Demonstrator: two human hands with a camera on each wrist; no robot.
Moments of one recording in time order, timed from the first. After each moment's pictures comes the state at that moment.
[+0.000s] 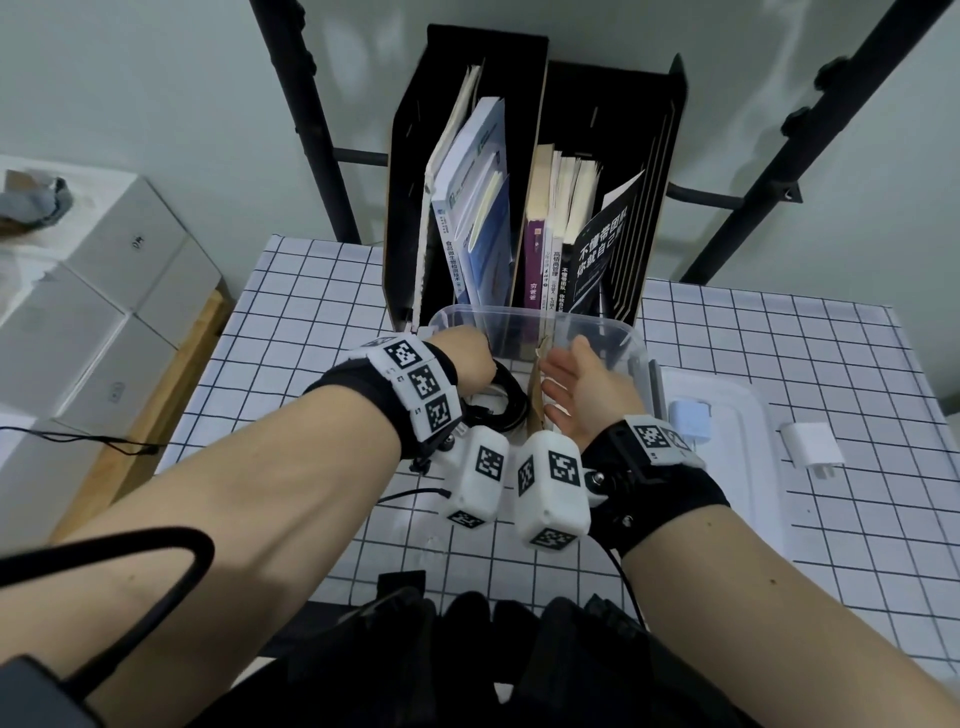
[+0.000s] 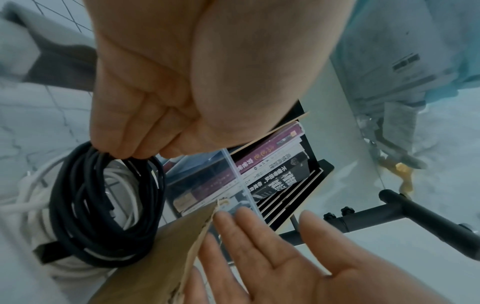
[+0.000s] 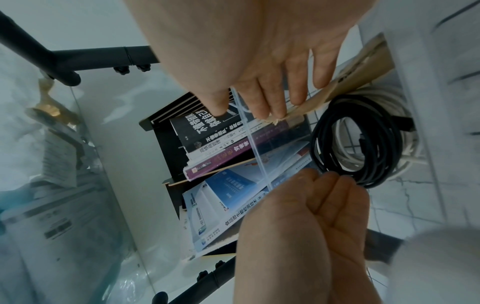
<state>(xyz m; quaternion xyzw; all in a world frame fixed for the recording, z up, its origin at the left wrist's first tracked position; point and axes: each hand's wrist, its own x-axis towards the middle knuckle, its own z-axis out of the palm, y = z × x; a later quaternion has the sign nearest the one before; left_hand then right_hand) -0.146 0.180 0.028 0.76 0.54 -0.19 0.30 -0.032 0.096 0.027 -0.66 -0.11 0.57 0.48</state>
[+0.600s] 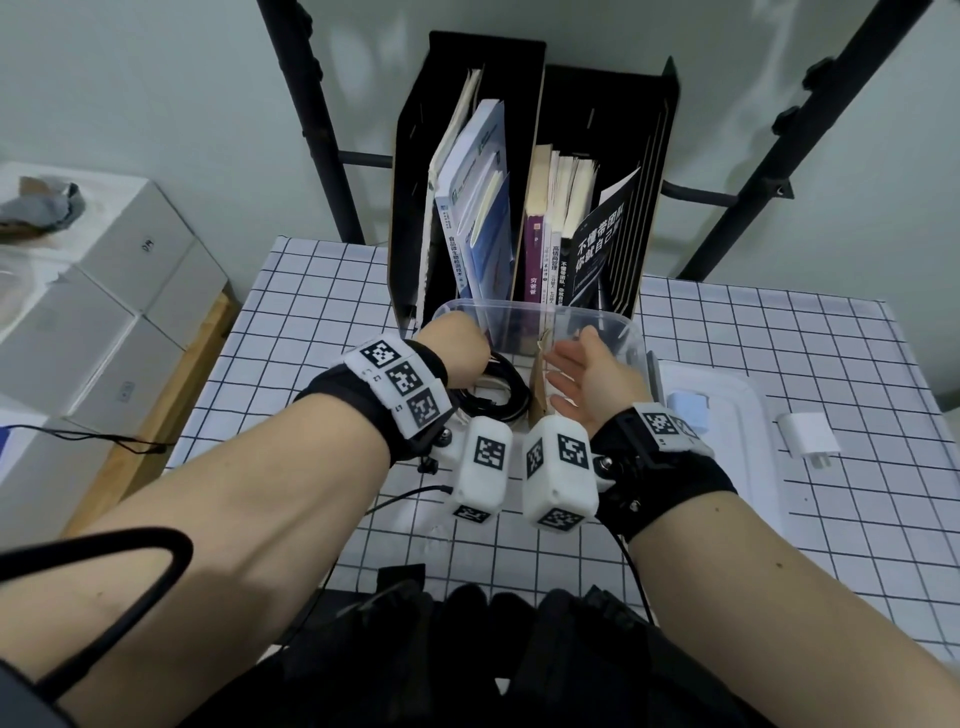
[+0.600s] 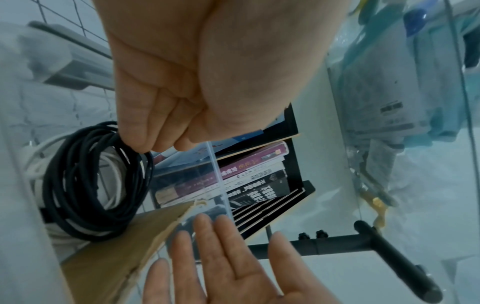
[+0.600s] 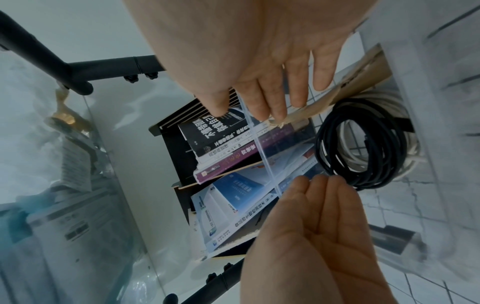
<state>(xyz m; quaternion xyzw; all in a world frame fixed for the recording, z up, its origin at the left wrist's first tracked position) -0.157 0.165 0.032 0.57 0.64 0.09 0.51 -0.029 0.088 0.037 -0.66 -0.12 0.56 0.48</state>
